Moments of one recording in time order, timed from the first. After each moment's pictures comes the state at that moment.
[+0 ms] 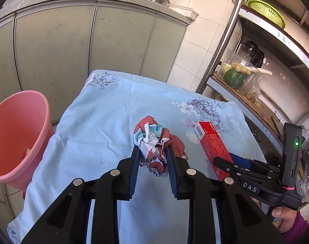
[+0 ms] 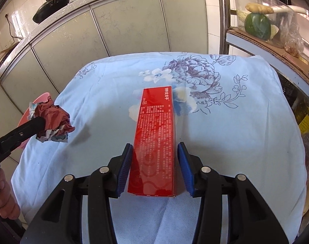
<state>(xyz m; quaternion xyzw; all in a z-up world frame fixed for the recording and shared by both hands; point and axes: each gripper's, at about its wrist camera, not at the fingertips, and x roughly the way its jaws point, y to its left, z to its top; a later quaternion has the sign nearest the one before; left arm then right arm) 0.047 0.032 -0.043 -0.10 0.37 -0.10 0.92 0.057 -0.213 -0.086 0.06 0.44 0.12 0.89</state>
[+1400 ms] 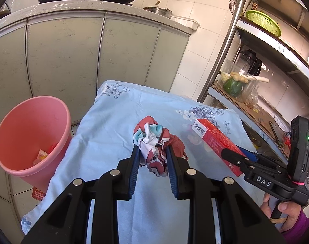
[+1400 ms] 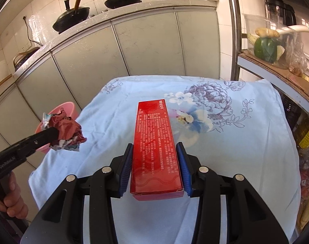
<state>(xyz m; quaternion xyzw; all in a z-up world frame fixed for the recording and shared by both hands) 0.011 0.052 -0.017 -0.10 0.34 -0.08 0.93 0.025 -0.197 -0.036 0.06 0.37 0.18 0.91</state>
